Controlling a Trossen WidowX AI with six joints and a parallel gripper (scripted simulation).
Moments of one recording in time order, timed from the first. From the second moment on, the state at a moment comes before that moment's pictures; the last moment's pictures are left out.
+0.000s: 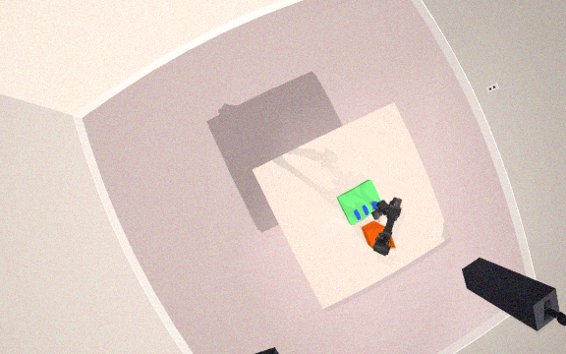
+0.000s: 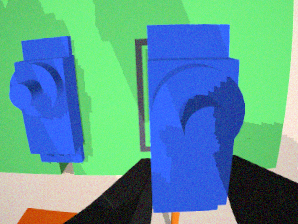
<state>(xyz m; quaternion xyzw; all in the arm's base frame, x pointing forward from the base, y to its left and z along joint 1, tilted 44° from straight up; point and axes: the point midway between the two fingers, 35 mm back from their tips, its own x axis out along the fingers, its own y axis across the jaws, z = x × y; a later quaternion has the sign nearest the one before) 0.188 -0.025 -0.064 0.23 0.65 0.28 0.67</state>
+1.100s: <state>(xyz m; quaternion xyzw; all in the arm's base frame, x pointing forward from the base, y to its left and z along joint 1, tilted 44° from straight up) 0.188 -0.006 -0.083 0.23 0.65 0.28 0.67</state>
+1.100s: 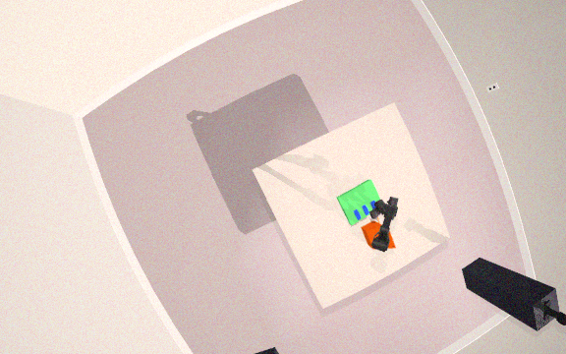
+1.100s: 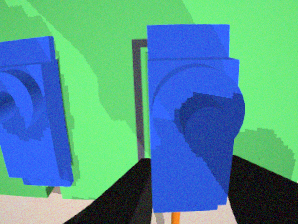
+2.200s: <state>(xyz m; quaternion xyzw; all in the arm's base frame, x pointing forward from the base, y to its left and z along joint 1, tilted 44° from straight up) 0.187 0.008 -0.098 0.24 0.65 0.28 0.67</state>
